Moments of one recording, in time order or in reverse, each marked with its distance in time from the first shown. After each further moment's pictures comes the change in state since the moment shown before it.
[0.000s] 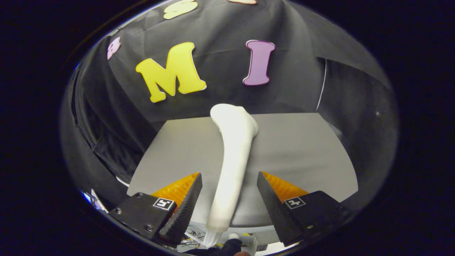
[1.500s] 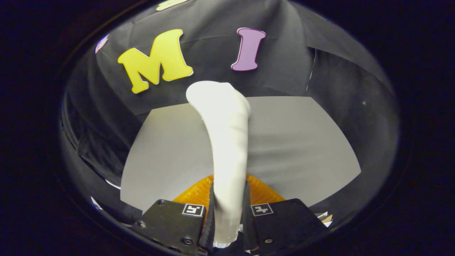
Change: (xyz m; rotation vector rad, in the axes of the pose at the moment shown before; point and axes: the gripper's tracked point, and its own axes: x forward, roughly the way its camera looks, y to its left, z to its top) arm -0.005 0.023 -0.038 0.063 0.057 -0.157
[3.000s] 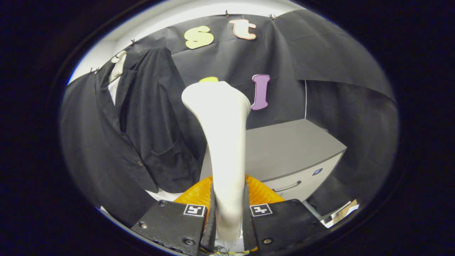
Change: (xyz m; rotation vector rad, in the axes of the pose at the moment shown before) arm -0.179 0.125 -0.043 0.034 -0.393 0.103
